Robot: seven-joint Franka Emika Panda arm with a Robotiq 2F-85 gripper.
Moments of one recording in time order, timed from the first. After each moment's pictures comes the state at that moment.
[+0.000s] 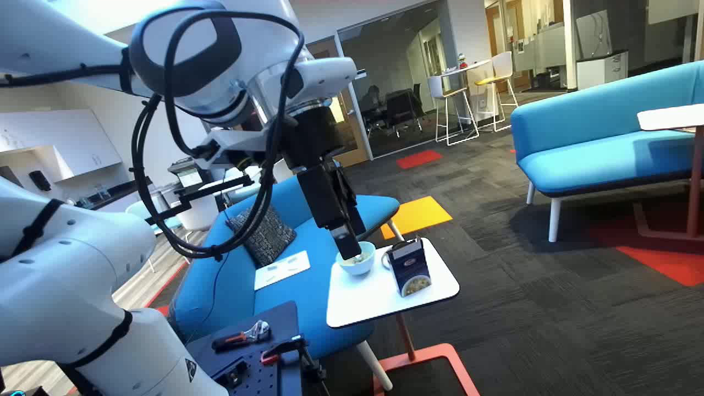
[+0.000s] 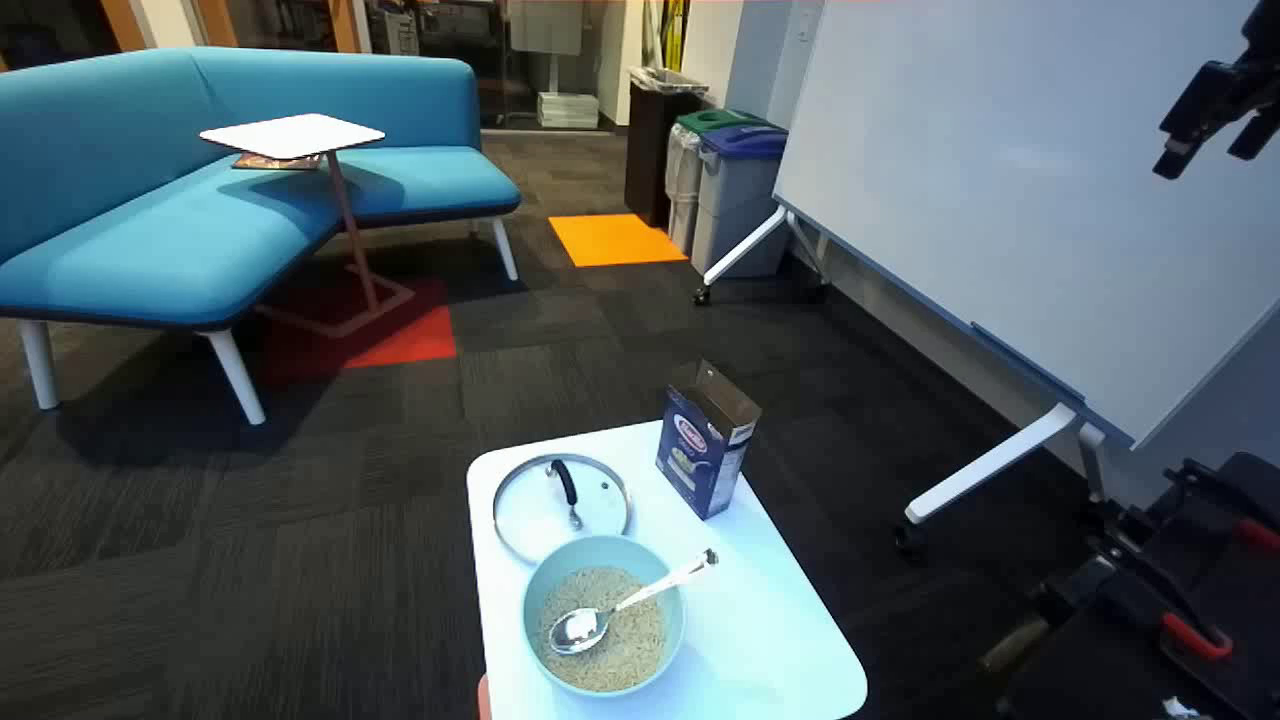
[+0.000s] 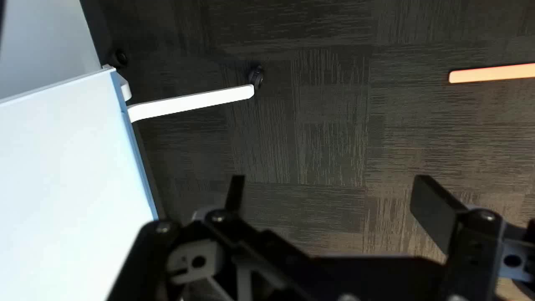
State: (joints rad) arm -0.23 -0.56 0.01 -2.65 -0.29 2.20 0.20
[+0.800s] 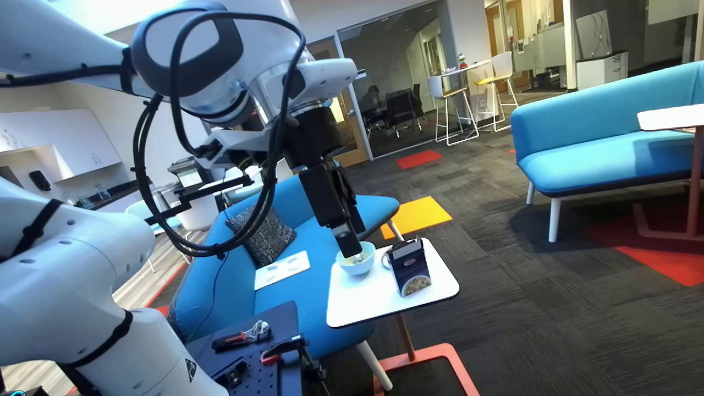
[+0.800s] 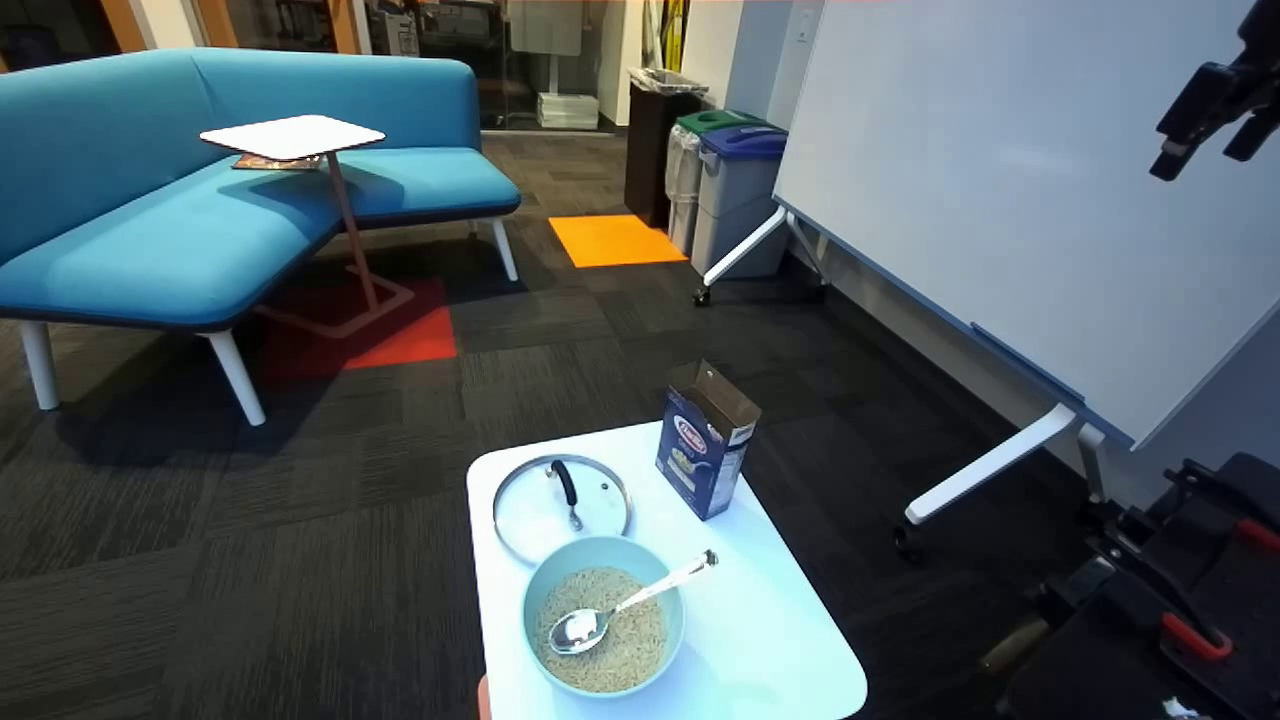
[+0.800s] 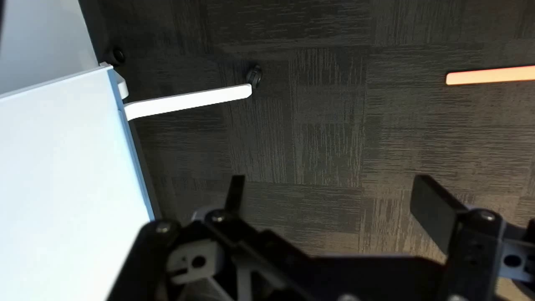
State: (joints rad) arm -0.22 -0.56 0.01 -2.65 -0.29 2.20 0.20
